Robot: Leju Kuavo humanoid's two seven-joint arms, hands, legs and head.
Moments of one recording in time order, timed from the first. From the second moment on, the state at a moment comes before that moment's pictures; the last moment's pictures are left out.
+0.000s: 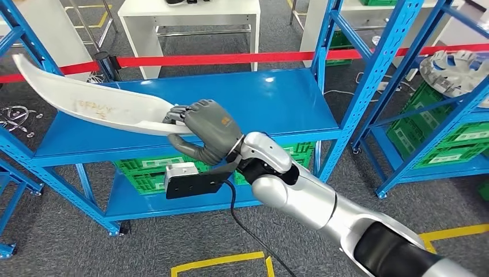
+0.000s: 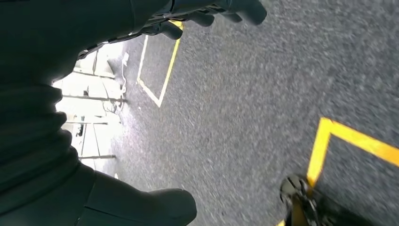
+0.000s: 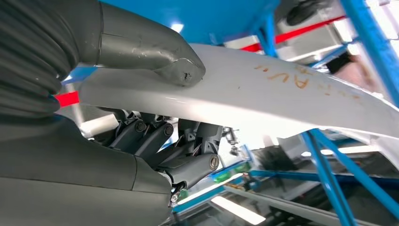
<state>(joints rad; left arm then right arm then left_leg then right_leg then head) -0.11 -0.09 1.26 -0.17 -1.09 0.33 0.07 -0.65 -0.08 0.79 -1.42 0.67 0.01 -0.17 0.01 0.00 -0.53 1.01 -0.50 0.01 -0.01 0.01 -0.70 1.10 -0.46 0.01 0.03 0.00</state>
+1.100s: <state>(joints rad) -0.11 -0.09 1.26 -0.17 -1.12 0.33 0.06 -0.61 -0.15 0.72 -1.43 0.67 0.02 -0.18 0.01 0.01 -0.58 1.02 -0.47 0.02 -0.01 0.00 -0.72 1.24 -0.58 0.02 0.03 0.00</state>
